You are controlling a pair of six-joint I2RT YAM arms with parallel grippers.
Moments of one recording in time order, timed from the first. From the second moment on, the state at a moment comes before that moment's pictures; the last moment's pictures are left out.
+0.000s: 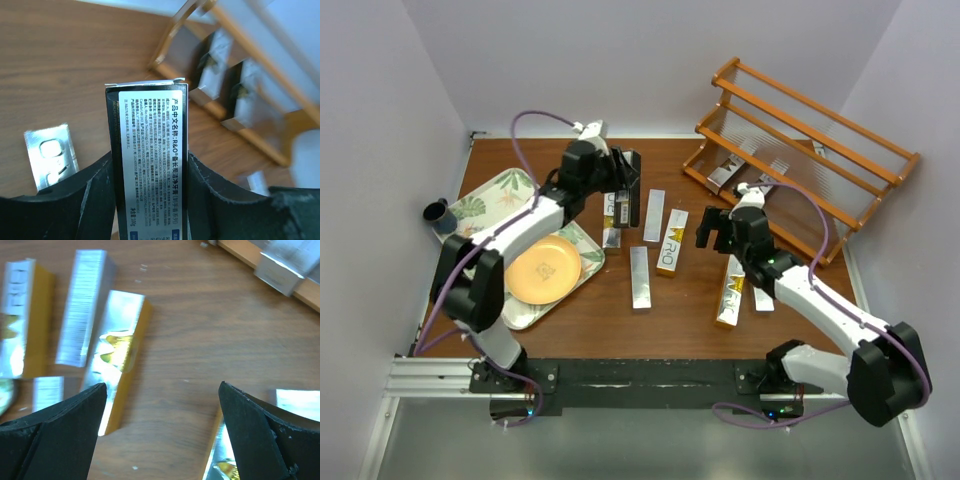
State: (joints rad) left arm -0.45 1.72 1.28 0.03 0.09 -0.54; right arm 0.46 1.14 0.68 -0.10 0.25 0.44
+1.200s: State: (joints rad) left arm -0.34 1.50 0.59 1.25 0.51 -1.26; right arm 0.55 1.47 0.63 0.94 -0.67 0.96
